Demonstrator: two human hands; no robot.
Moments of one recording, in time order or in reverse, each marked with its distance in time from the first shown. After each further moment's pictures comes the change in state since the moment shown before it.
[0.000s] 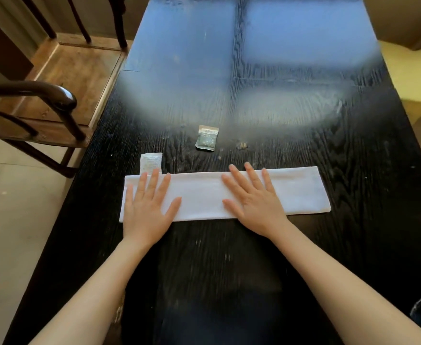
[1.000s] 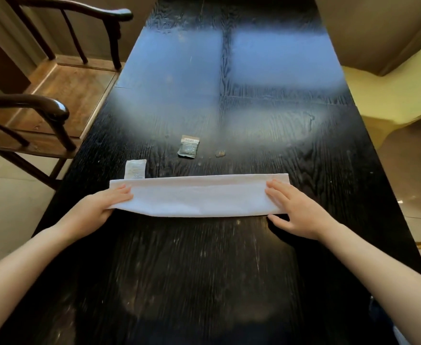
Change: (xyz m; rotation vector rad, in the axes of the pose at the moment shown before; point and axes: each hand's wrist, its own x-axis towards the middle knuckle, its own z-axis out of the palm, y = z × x) left_hand 0.002 -0.070 -0.052 -0.359 -0.023 0.369; right_hand -0.073 0.125 -0.033 0.022 0.044 -0.143
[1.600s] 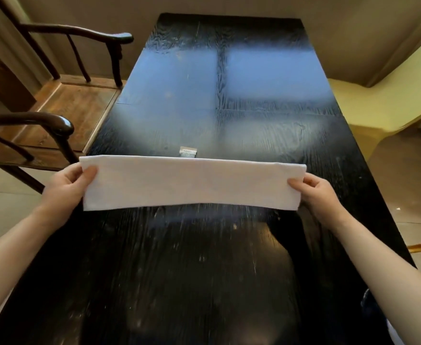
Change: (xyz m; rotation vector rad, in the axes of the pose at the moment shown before) left_hand 0.011 0.061 -0.066 -0.713 0.417 -0.431; right_hand -0.002 -0.004 -0.057 1.358 0.351 0.557
